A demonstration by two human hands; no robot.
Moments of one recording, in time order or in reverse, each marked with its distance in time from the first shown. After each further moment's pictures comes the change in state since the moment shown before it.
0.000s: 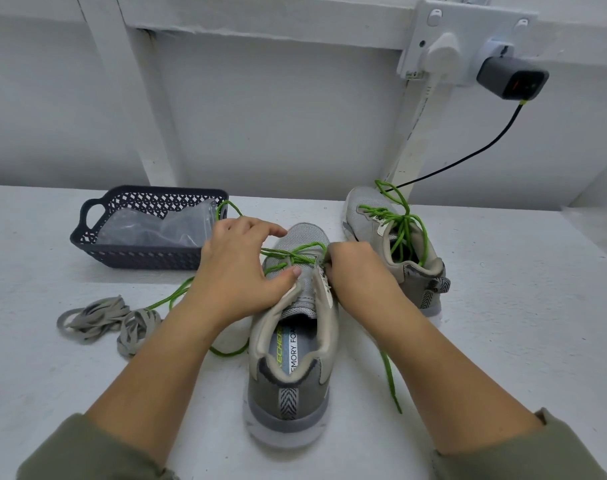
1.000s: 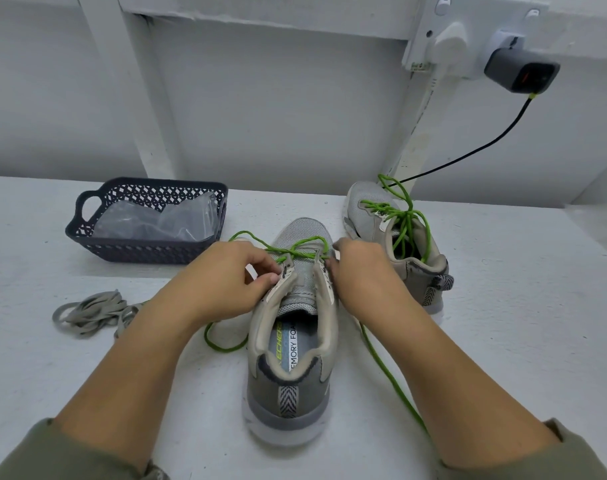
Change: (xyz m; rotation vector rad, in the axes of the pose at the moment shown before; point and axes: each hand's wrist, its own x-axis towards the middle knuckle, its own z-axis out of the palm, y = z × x) left_hand -0.005 -0.012 -0.015 -0.066 -0.308 -0.001; right_hand 0.009 0.011 0.014 0.091 0.033 0.061
